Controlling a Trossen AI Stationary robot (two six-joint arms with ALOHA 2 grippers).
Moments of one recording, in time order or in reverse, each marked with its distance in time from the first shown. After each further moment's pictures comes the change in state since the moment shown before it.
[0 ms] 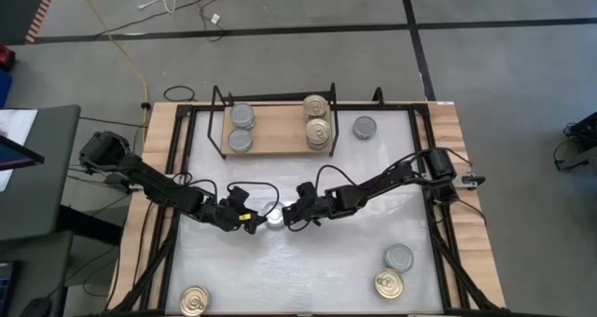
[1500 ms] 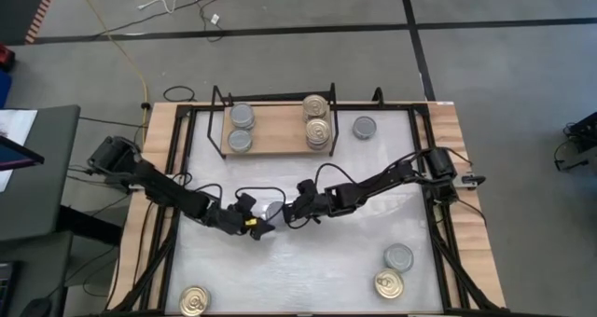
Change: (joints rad) left arm -0.002 0.134 0.003 0.242 0.064 -0.022; right arm 0.004 0.007 0.002 -0.046 -0.001 -0.018
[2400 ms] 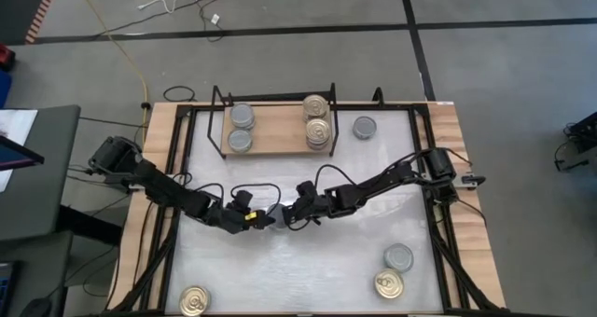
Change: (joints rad) left arm 0.016 0.016 -0.001 -0.017 -0.061 -0.246; right arm 0.006 0.003 -0.003 0.024 -0.007 -0.006
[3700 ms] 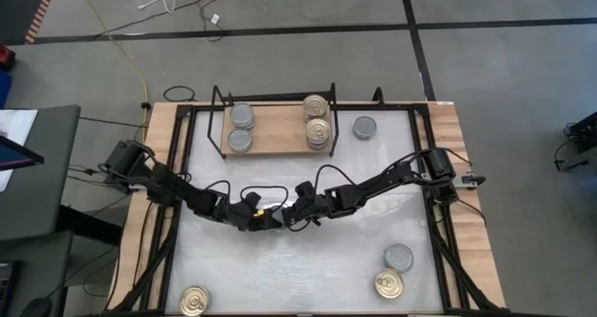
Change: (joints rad) left arm 0.076 0.128 0.000 0.196 0.211 -0.059; right arm -0.004 0.001 0.000 0.023 0.005 -0.052
